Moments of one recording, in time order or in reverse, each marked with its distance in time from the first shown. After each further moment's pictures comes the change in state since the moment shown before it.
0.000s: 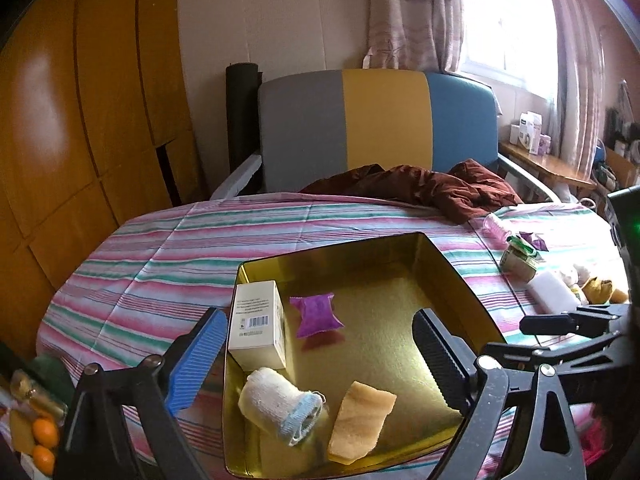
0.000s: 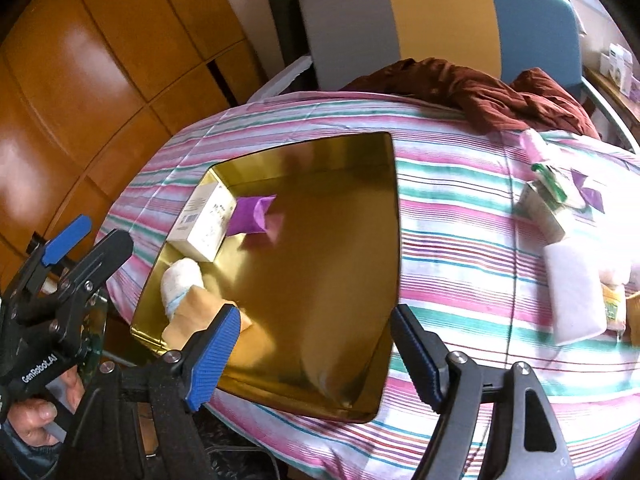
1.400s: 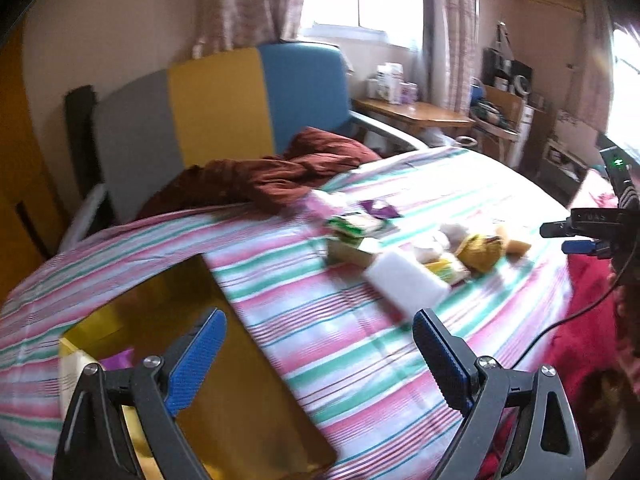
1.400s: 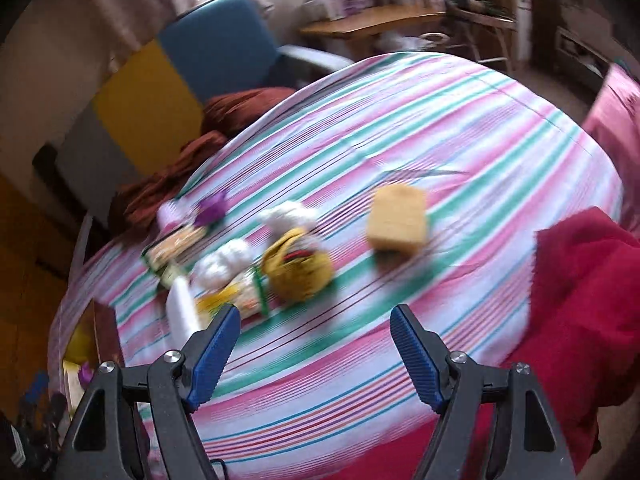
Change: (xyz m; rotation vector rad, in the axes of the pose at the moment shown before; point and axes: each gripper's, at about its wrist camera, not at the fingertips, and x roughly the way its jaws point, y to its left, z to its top) left arm 0.029 -0.184 0.034 0.272 0.100 -0.444; right arm -0.188 -0.294 -0.090 0.746 -0.220 -0.431
